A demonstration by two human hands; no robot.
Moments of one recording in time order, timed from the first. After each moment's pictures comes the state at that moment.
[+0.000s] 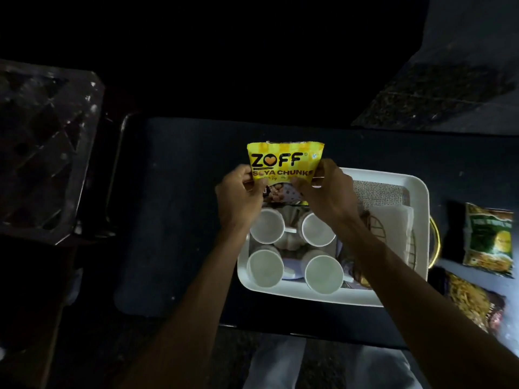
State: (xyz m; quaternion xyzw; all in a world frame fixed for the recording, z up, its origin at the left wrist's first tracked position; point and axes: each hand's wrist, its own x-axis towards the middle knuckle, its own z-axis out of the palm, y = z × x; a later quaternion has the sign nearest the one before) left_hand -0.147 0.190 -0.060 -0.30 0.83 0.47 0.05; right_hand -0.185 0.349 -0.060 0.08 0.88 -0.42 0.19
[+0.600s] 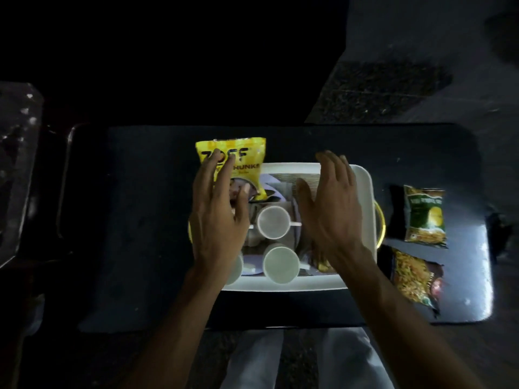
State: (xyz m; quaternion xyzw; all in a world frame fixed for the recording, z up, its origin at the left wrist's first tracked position) left_hand -0.113 0.244 -0.010 -0.12 0.93 0.34 -0.06; right_hand -0.149 0.415 -0.010 0.05 0.96 -0.25 0.07
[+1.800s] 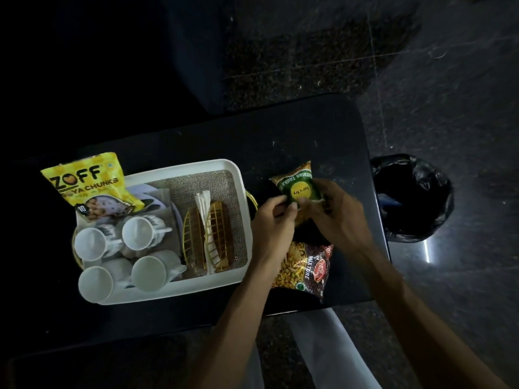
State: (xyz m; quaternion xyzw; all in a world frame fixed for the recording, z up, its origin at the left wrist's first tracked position) left_hand -0.111 0.575 -0.050 -0.29 0.74 0.55 0.25; right_hand -0.116 0.713 -0.062 0.13 0.88 -0.43 0.16
